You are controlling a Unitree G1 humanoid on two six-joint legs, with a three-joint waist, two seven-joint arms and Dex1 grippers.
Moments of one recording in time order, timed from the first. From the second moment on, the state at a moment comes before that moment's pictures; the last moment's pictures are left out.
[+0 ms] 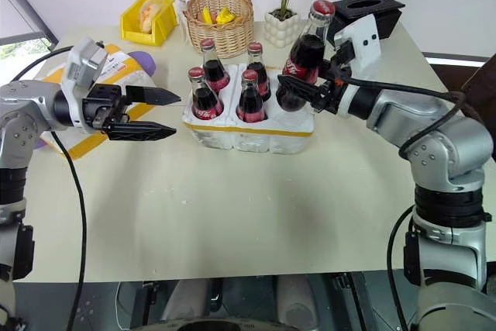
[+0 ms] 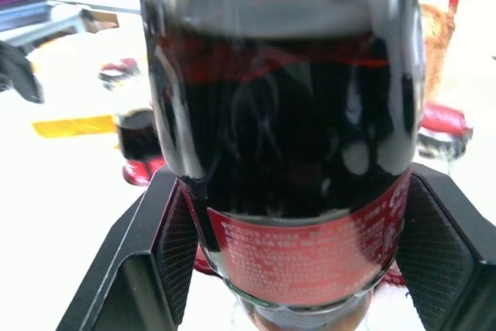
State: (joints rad) left arm -0.74 0.85 0.06 0.02 -0.67 0.76 -1.39; right arm -0.69 -0.69 -0.12 -0.25 0.76 0.92 0.48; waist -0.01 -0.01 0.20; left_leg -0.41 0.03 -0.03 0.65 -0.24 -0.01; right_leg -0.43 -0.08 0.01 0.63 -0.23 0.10
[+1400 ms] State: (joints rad) left arm -0.39 1.05 0.34 -0.17 -0.62 0.71 -1.19; right arm -0.32 -0.96 -0.48 -0.44 0.80 0.95 0.79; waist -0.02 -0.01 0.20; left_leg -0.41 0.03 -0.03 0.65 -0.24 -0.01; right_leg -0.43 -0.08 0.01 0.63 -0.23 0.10
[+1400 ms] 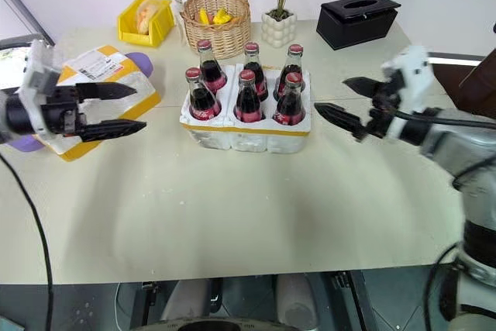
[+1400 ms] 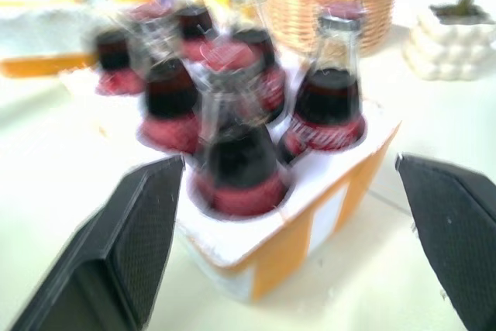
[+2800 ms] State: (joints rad) left arm -0.16 1.05 0.23 0.62 0.30 -0.19 -0.38; right arm -0.28 -1.06 -0.55 -0.50 1.02 0.97 0.77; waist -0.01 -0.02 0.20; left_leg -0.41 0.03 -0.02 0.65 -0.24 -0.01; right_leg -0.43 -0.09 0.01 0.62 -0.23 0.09
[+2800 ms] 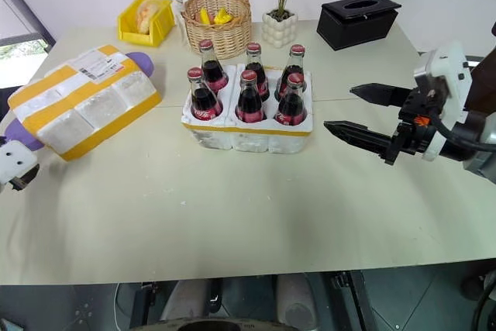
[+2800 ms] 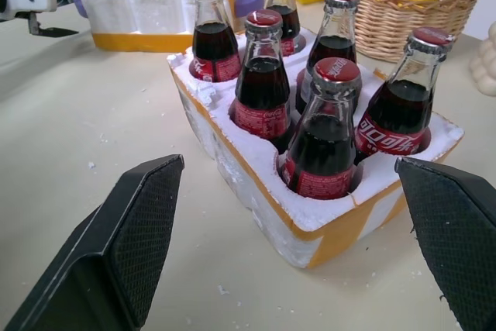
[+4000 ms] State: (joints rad) left arm -0.60 0.96 -0.06 1.07 0.45 -0.31 0.02; right arm -0.27 -1.09 -0.59 -0.50 1.08 0.98 0.70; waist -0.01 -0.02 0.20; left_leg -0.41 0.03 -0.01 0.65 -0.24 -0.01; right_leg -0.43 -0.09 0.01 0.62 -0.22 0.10
